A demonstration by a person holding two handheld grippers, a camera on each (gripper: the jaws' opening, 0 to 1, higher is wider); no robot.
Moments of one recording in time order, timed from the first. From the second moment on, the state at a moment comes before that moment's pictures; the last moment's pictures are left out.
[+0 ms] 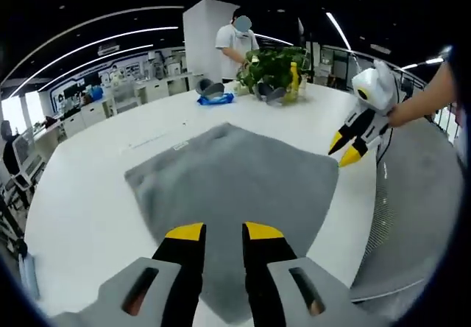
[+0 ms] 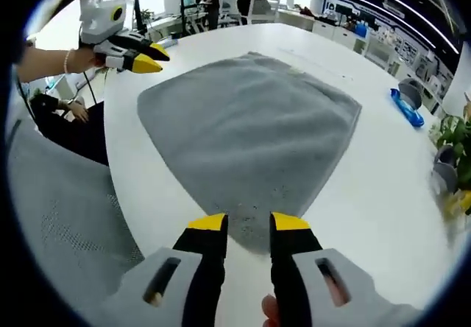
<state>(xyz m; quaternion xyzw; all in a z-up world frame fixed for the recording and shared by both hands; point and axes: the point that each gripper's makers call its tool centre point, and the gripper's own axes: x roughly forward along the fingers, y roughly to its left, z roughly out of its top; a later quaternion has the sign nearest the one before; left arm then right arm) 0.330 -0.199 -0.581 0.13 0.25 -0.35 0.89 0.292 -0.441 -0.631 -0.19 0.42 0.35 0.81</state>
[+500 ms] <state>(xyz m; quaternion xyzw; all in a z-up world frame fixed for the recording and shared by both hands) 0.274 -0.215 -0.617 0.13 0.29 -0.39 0.87 0.286 -0.445 -0.654 -0.21 0.44 0.36 0.79</state>
